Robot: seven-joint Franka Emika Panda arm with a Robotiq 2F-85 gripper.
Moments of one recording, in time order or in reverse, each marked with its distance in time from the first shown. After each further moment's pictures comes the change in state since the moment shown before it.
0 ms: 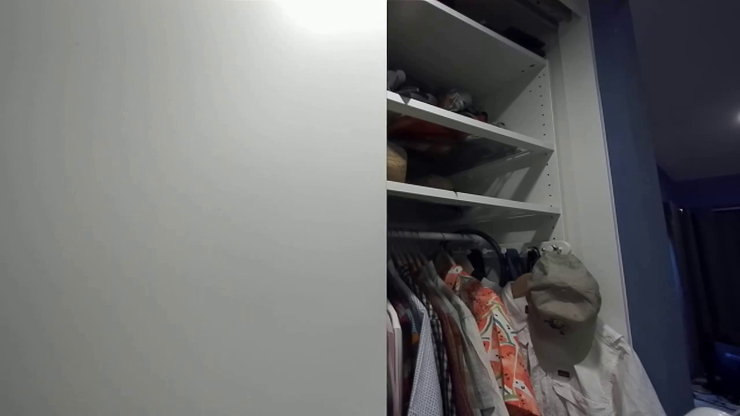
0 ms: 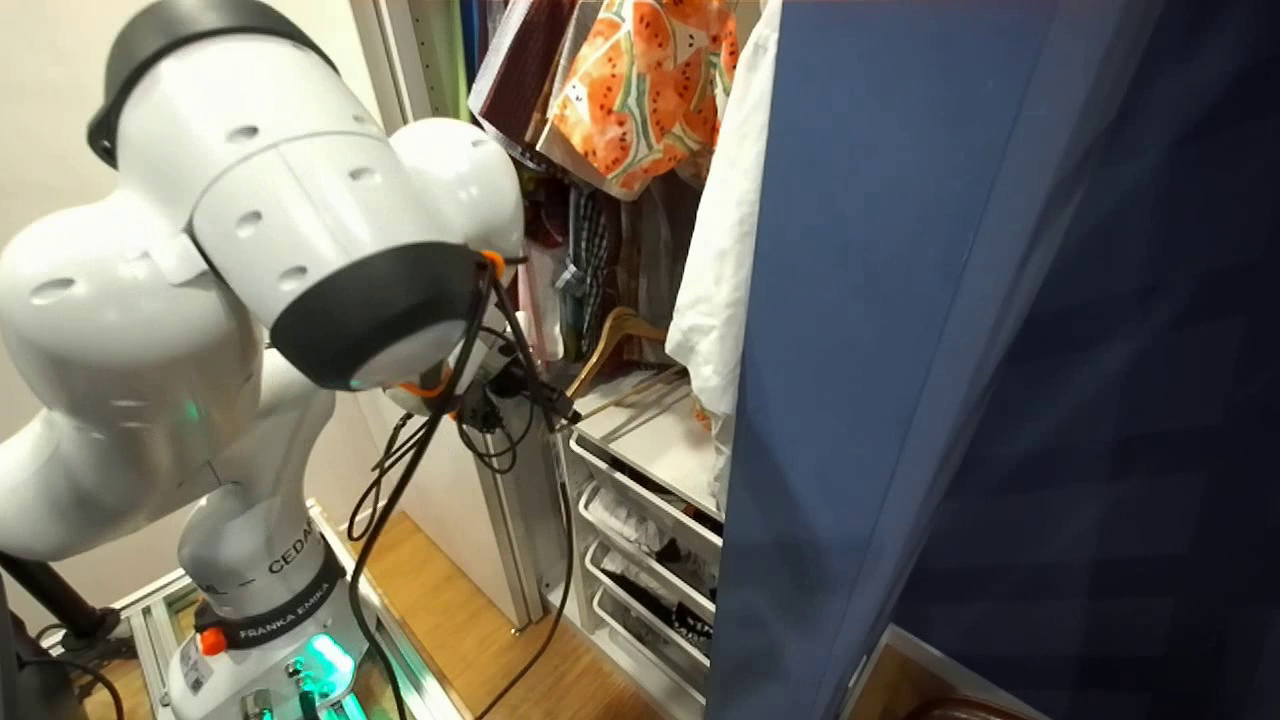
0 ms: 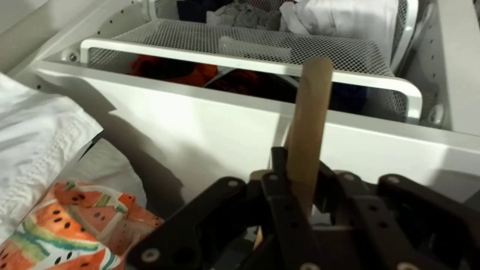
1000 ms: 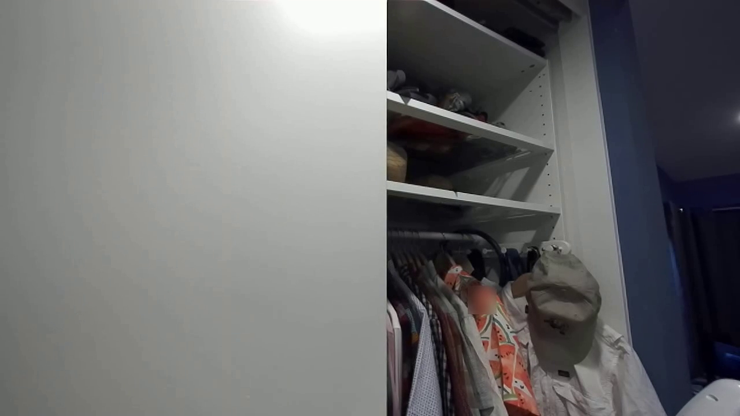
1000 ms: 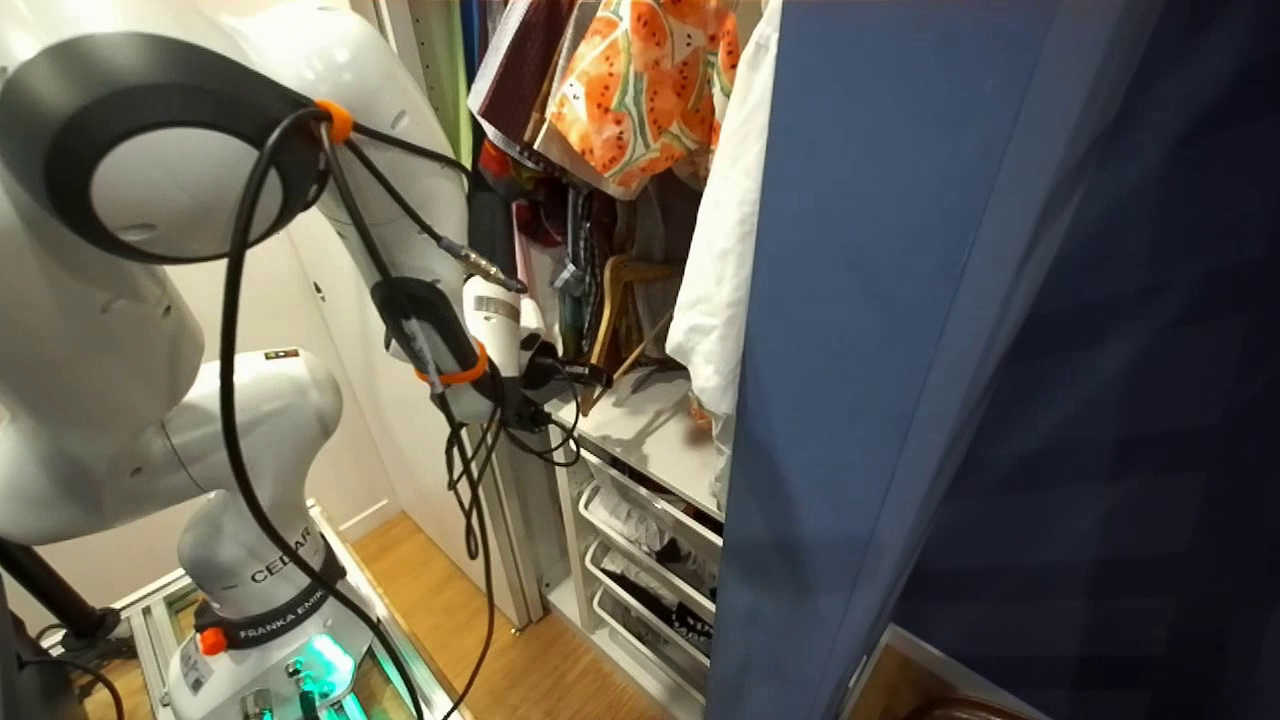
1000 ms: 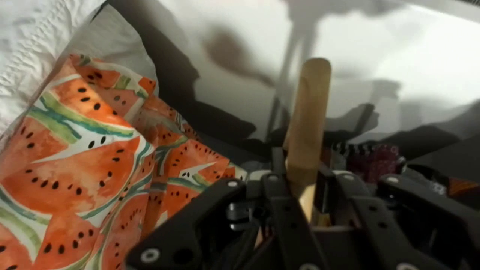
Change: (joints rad) arm -0.279 0.298 0.148 0.002 -0.481 0.309 0.281
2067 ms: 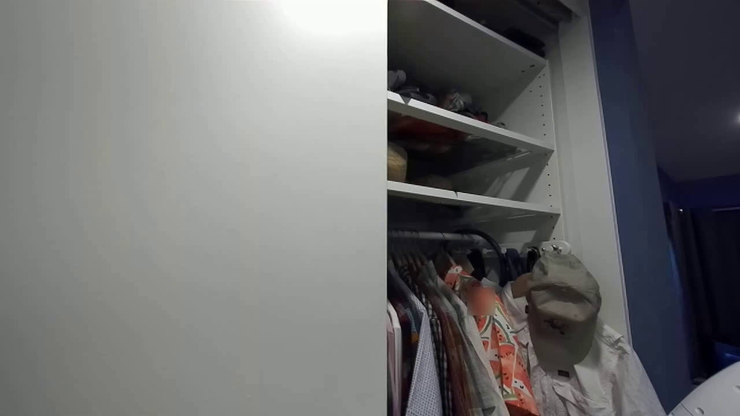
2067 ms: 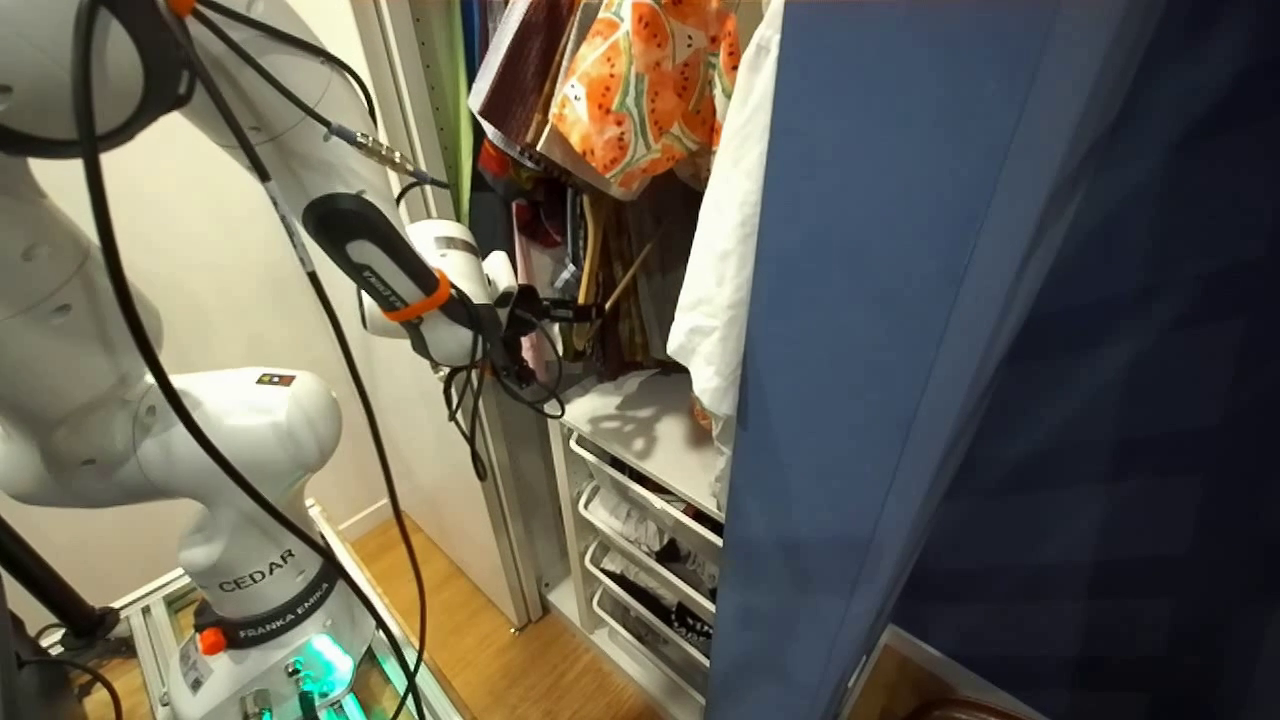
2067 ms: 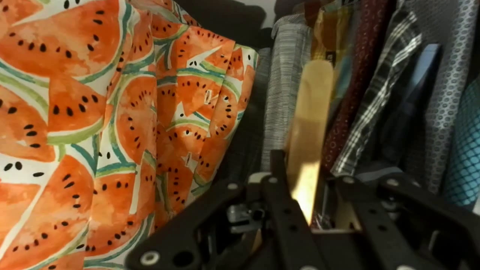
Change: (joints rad) arm -0.494 0.130 0.711 -0.003 0.029 -0.042 0.383
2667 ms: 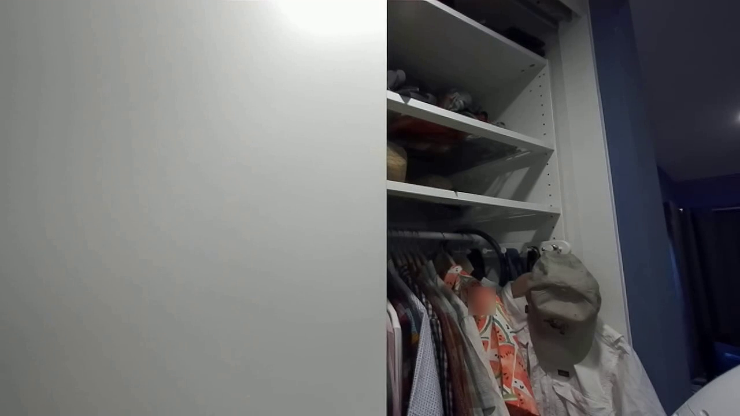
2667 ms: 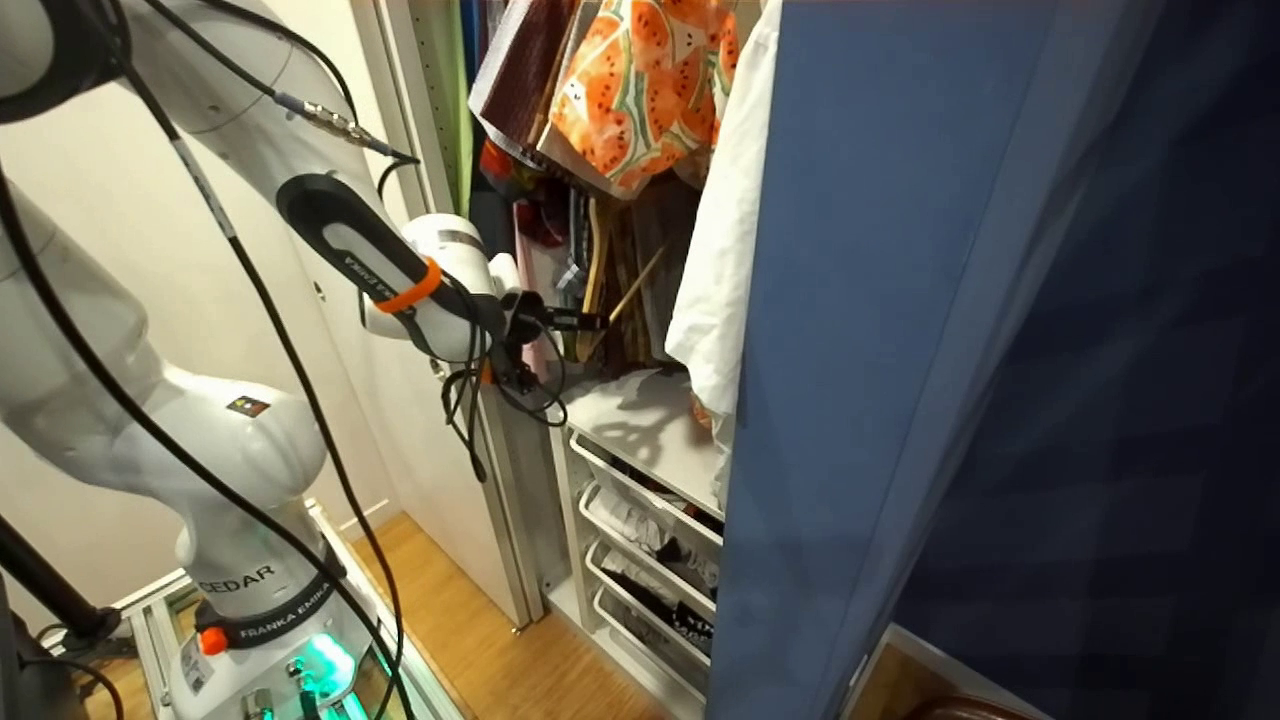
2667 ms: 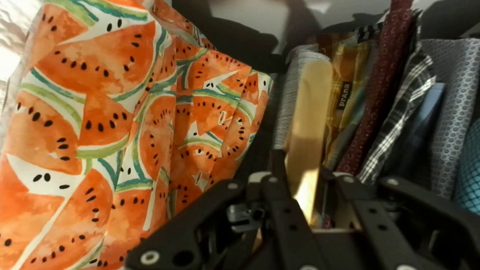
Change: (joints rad) arm -0.384 0.041 0.328 0.000 0.000 0.148 -0.001
